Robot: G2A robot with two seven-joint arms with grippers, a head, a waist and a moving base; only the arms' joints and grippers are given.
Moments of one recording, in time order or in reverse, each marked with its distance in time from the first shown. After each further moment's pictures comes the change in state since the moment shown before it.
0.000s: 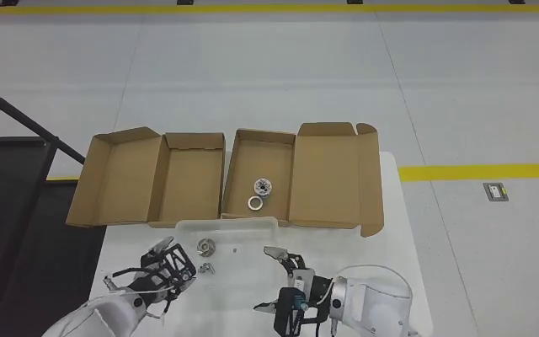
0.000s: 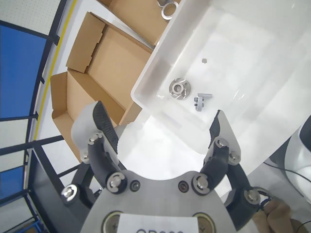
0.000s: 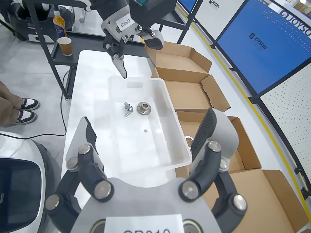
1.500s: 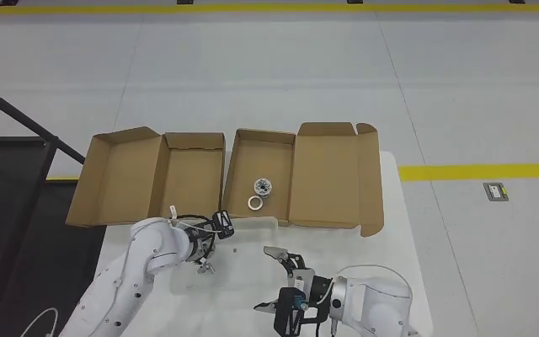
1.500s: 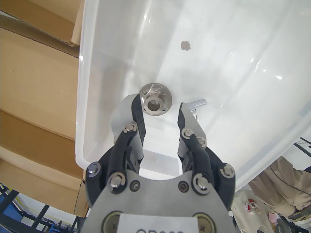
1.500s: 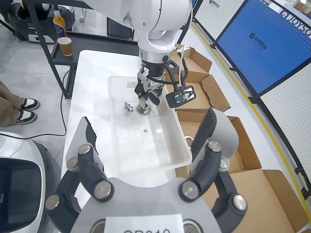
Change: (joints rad) left arm -0.766 0.092 0.633 0.635 -0.569 0.032 -0.562; right arm 0.000 0.000 0.000 0.000 0.000 0.000 0.000
